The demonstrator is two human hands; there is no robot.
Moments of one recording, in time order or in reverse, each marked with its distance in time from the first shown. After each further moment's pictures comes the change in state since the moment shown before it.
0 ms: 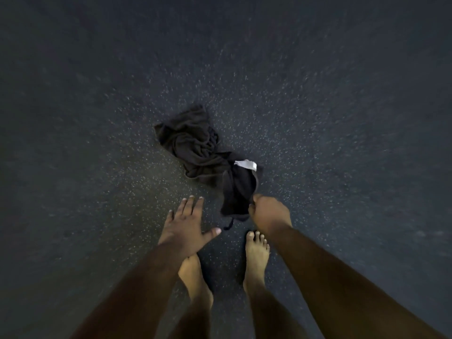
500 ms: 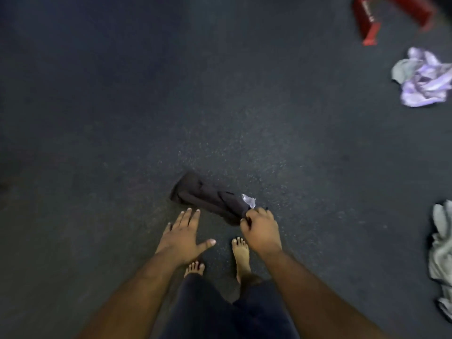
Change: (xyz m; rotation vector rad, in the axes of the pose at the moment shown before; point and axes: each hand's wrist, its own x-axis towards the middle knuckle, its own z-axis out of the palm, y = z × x) left_hand -0.323 0.095 -0.173 0.160 0.161 0.198; right_hand -0.351 -0.025 -0.205 0.310 0.459 0.026
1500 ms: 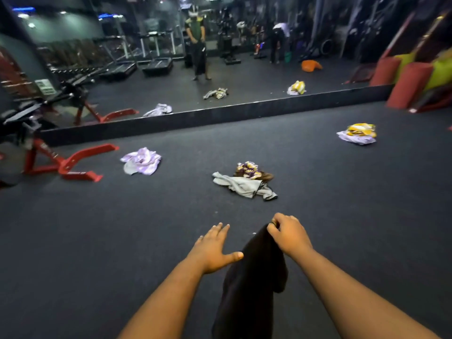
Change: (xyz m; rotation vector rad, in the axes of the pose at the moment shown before) left_hand -0.312 0.424 0.090 0.758 -0.089 1.232; right_hand -0.578 0.189 -0.150 0.477 0.902 1.025
